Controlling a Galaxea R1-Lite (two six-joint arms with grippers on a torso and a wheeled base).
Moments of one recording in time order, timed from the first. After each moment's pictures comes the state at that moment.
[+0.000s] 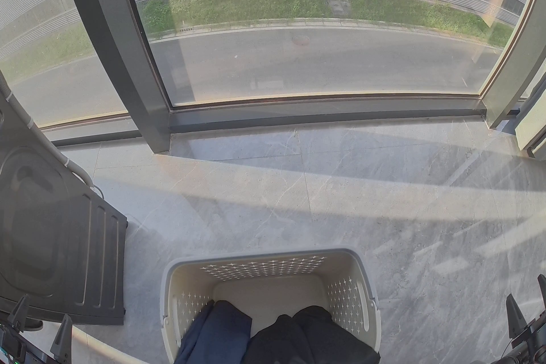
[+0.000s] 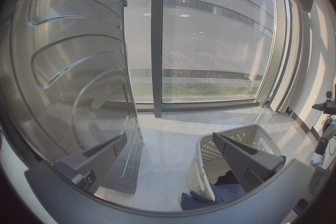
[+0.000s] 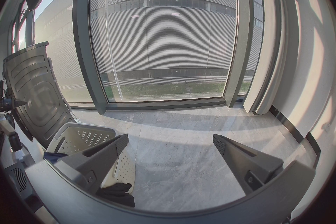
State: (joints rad) left arm 0.00 0.02 -0.02 0.00 0.01 -0.04; right arm 0.00 0.02 -0.02 0.00 -0.01 0.00
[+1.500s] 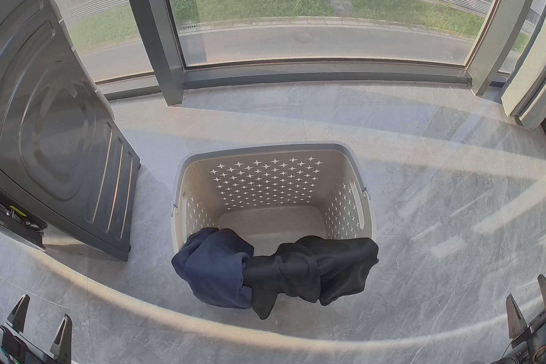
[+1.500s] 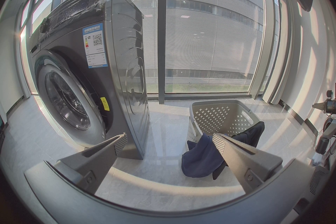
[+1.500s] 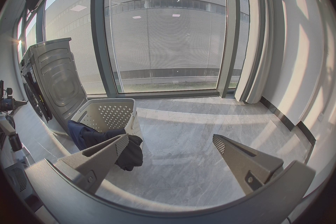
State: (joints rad) left arm 0.00 0.02 -0.02 0.00 0.01 -0.03; right arm 0.00 0.02 -0.02 0.00 -0.01 0.00
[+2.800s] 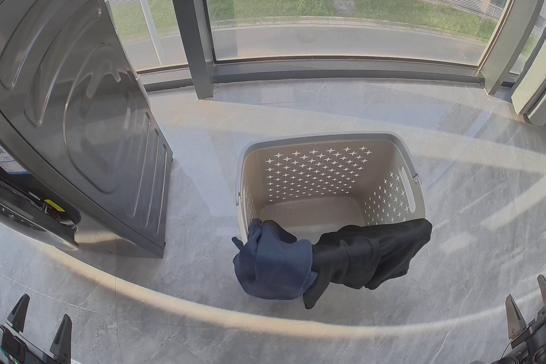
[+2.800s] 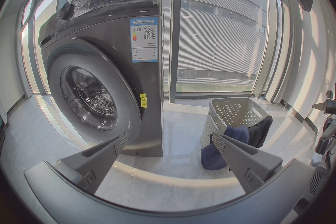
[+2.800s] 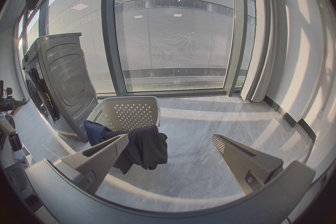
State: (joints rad) left arm 0.00 0.02 -0.02 0.00 0.01 -0.03; right arm 0.00 0.02 -0.02 0.01 -0.01 0.00
